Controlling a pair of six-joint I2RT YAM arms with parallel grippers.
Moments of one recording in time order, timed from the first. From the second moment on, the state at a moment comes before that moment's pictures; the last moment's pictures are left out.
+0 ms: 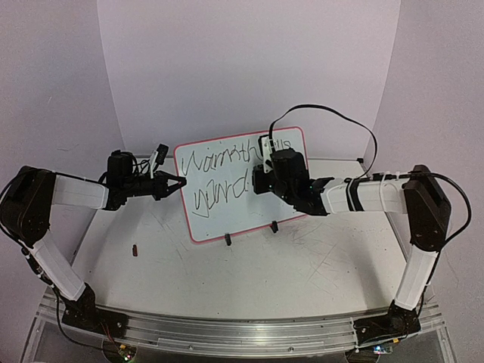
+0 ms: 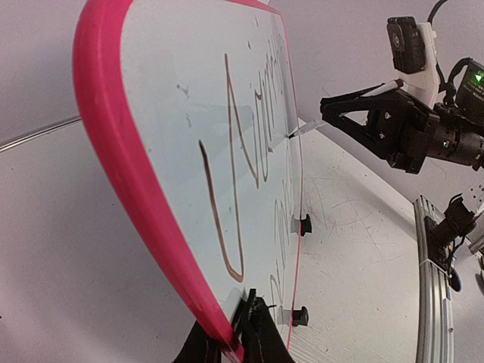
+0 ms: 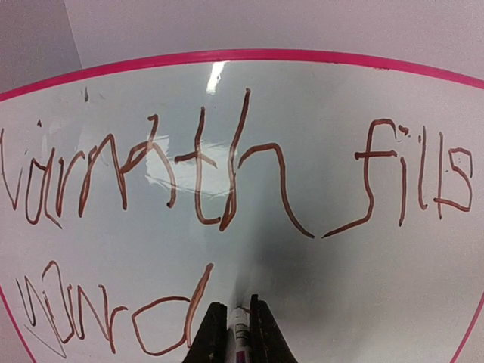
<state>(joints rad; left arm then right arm) -0.27 1.63 0.83 0.47 0.83 -0.10 0.82 1.86 1.27 0.27 0.38 0.17</state>
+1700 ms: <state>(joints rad) -0.27 1.63 0.83 0.47 0.82 -0.10 0.80 1.84 1.20 0.29 0.39 0.22</state>
